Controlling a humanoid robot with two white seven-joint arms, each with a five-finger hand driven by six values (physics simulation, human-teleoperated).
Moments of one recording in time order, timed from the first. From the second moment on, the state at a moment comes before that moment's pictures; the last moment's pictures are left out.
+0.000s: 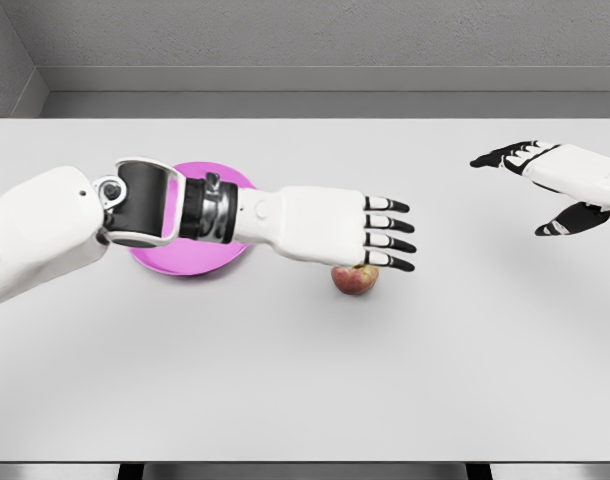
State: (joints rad) left arm -1.06 0.55 -1.17 -1.67 -0.78 -0.61 -0.17; right arm -0.32 -0.93 0.22 -1.69 0.23 -0.34 0.60
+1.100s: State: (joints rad) left arm -1.04 0.46 -1.20 -1.61 -0.88 -0.61 -0.37; right arm -0.33 -0.93 0.21 -1.69 0.23 -0.34 0.60
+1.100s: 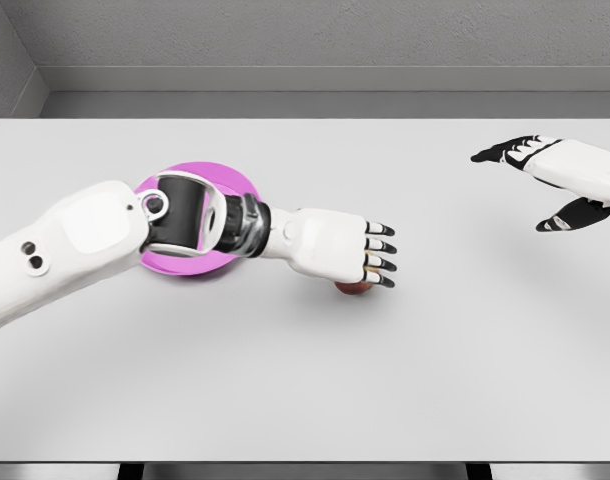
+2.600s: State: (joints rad) left arm -1.03 0.36 -1.22 -1.46 -0.88 -0.61 -0.43; right arm -0.32 -0.93 0.21 -1.69 0.23 -0.34 0.60
